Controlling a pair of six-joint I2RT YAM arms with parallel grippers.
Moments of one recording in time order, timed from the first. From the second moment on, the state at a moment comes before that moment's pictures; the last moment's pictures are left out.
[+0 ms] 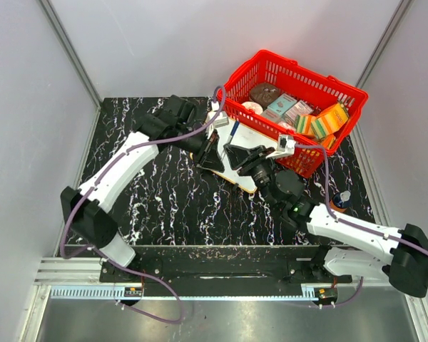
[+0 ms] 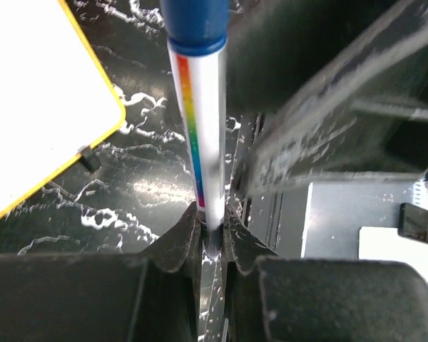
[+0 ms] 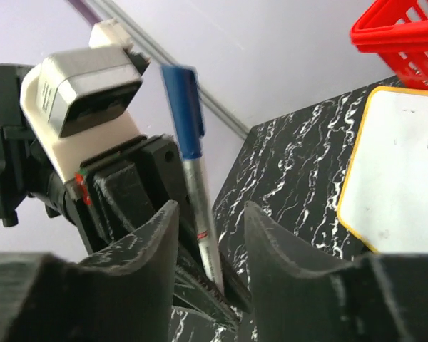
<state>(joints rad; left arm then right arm) -0.55 1.62 1.65 -0.93 0.94 0.24 0.96 1.11 0.69 0.65 0.52 0.73</state>
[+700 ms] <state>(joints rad) -0.31 1.17 1.42 -0.89 1.00 0.28 0.75 1.19 0.91 0.54 -0.41 0.72</state>
